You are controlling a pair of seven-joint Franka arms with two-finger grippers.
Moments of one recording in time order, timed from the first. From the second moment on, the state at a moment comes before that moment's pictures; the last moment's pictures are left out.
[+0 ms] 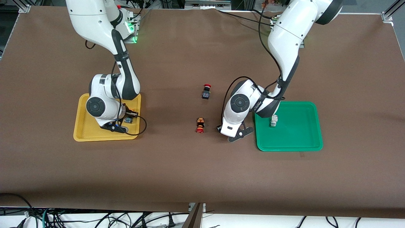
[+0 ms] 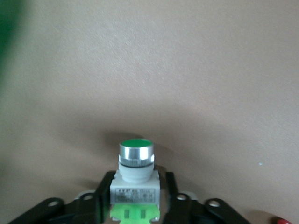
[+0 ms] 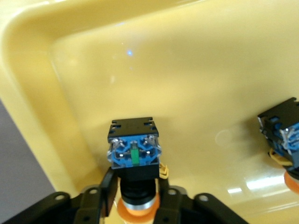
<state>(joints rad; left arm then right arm) -0.46 0.85 -0.14 -1.48 0.08 2.34 -1.10 0.69 0.62 -0.48 -1.91 0.37 2.19 0.20</state>
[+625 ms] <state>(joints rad) -0.21 0.60 -0.13 -1.58 0.06 2.09 -0.39 0.70 0.27 -0.54 -1.84 0.33 1.91 0.20</state>
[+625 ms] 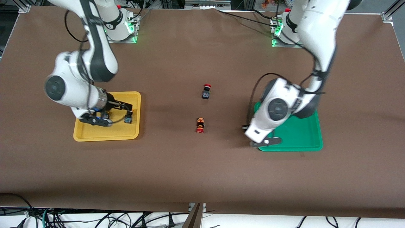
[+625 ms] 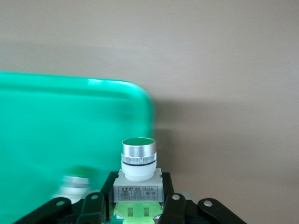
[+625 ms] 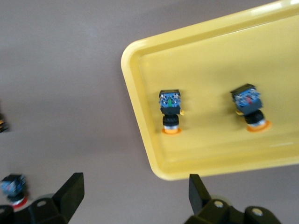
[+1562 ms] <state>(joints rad) -0.03 0.47 0.00 -1.99 0.05 2.35 0.14 0.69 -0.08 -0.54 -1.81 0.04 1.65 0.23</state>
